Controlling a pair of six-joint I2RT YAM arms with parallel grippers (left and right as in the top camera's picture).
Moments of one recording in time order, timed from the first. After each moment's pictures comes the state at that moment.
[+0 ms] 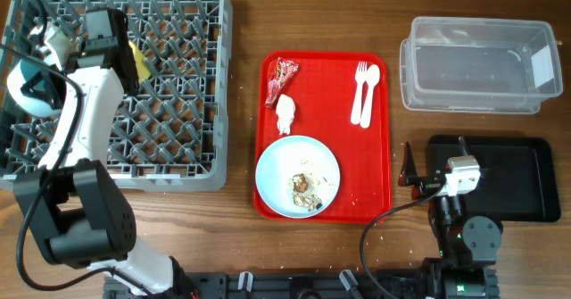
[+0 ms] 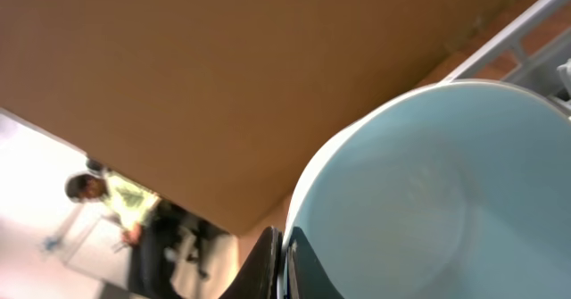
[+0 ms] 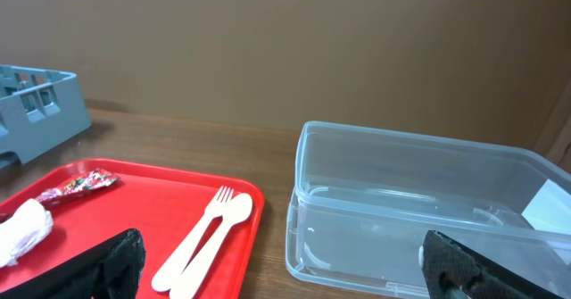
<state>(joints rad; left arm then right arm) 0.14 1.80 1.40 -0.72 -1.37 -0.26 -0.04 0.02 0.01 0.00 -0.11 -0.10</state>
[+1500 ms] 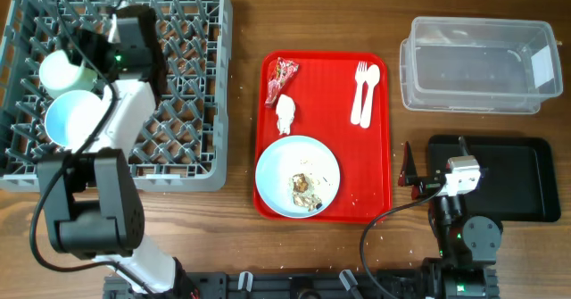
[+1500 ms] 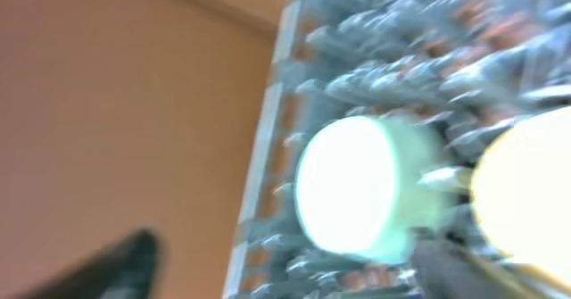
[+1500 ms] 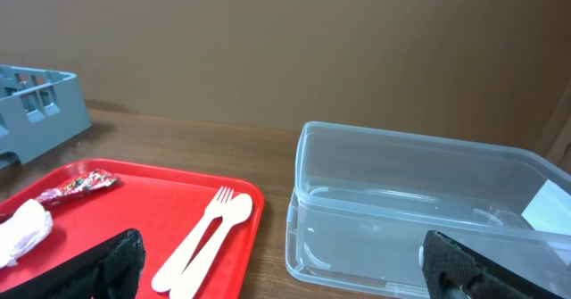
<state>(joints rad) 0.02 1.82 1.22 0.00 -0.94 0.58 -0.04 0.02 0.01 0.00 -0.11 -0.10</state>
